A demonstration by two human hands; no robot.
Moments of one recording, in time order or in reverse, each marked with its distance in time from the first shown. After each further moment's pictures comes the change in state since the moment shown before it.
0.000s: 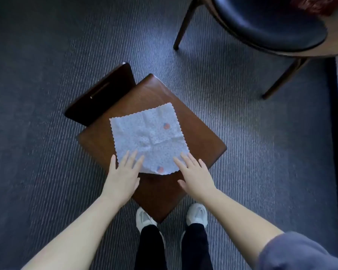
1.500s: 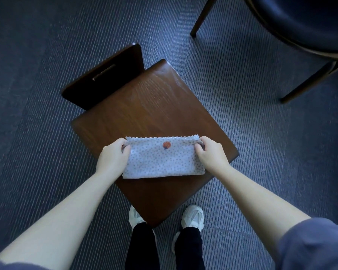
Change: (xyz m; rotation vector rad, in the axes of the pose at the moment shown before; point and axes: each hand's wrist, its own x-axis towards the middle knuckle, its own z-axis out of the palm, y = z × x) left_hand 0.051 -0.022 -0.004 -0.783 0.015 -0.613; right_hand 0.072 0.043 -0.034 0.564 0.202 0.267
